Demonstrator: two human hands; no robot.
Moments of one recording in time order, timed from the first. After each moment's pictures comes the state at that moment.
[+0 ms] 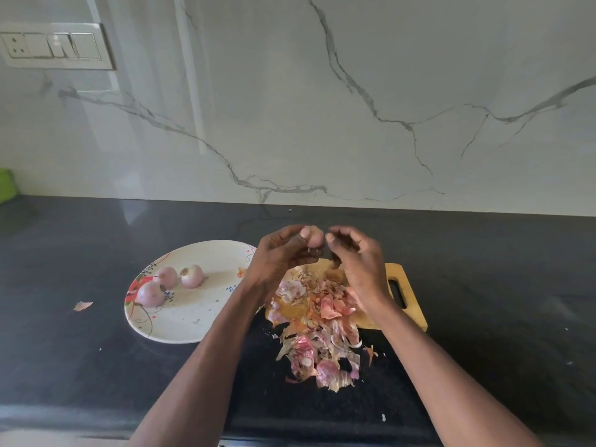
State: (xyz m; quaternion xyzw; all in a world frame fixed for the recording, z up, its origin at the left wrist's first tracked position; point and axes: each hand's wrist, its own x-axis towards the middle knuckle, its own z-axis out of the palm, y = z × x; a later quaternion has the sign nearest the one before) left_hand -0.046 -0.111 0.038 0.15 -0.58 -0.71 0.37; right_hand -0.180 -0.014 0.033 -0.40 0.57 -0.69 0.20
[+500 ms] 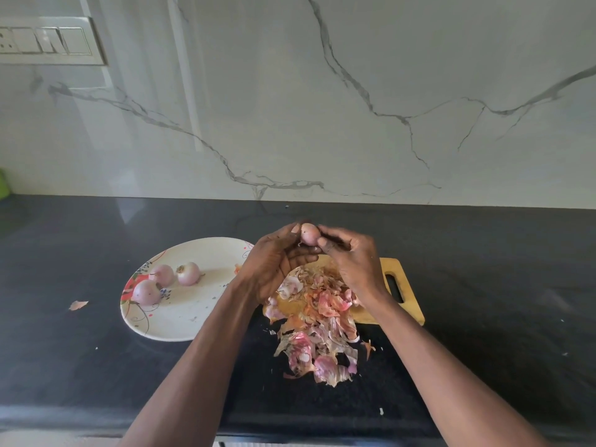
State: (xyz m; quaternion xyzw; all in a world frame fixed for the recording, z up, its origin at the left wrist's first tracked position) left_hand -0.047 -0.108 0.043 0.16 -0.48 -0.80 0.33; right_hand -0.184 -0.014 0.032 -0.49 0.59 -0.63 0.12
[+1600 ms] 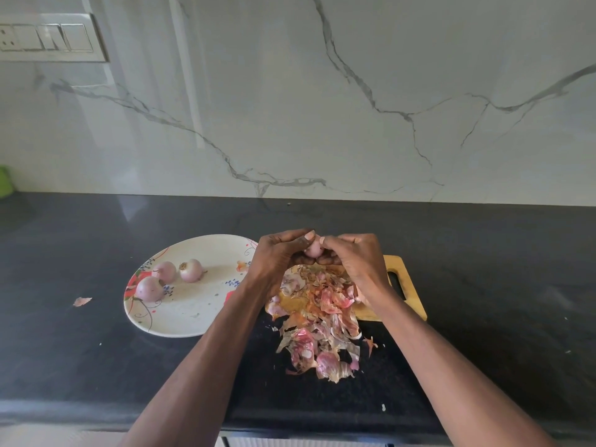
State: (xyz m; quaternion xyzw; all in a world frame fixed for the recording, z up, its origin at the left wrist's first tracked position) left_hand -0.054 -0.107 0.032 0.22 -0.55 -0.71 0.38; right_hand -0.171 -0.005 0.048 -0.41 0.63 -0.63 0.20
